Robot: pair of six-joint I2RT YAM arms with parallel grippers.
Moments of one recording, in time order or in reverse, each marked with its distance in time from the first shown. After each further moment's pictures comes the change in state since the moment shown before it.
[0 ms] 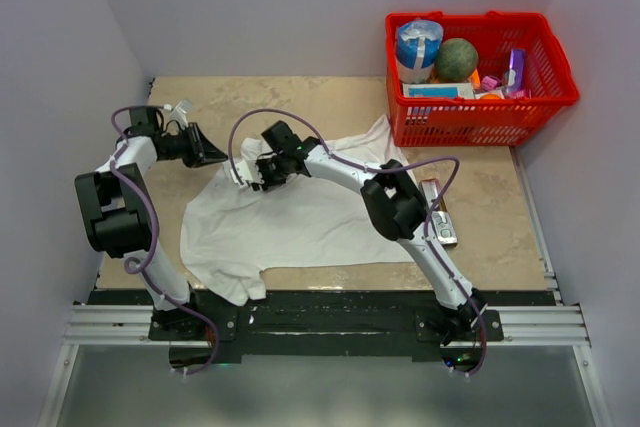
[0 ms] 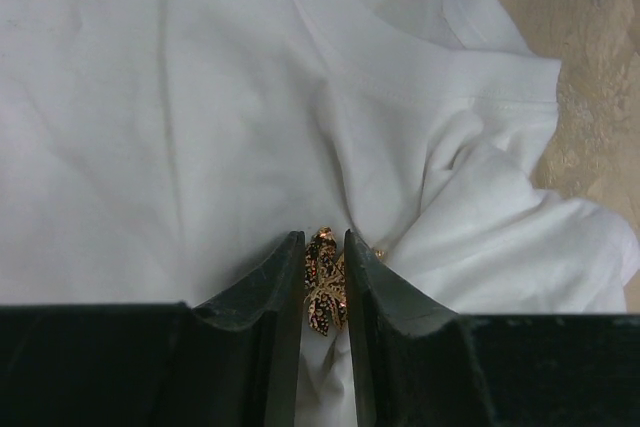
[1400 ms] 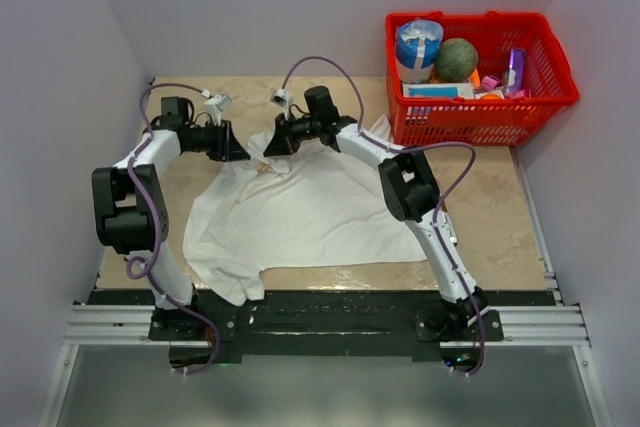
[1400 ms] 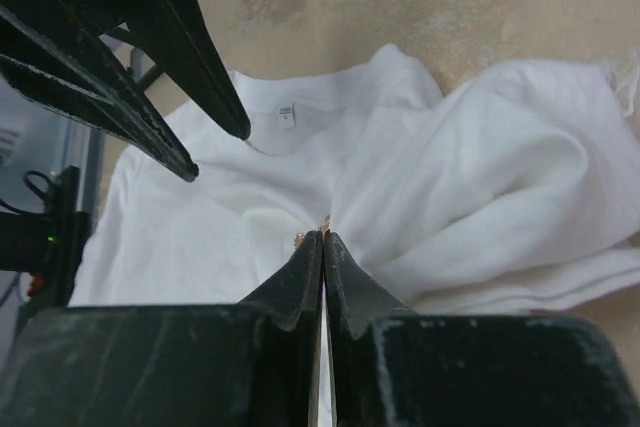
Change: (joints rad) left arm -0.175 0.001 0.038 0.008 -0.041 0.335; right arm -0.225 0.072 0.072 0.380 -0.396 1.265
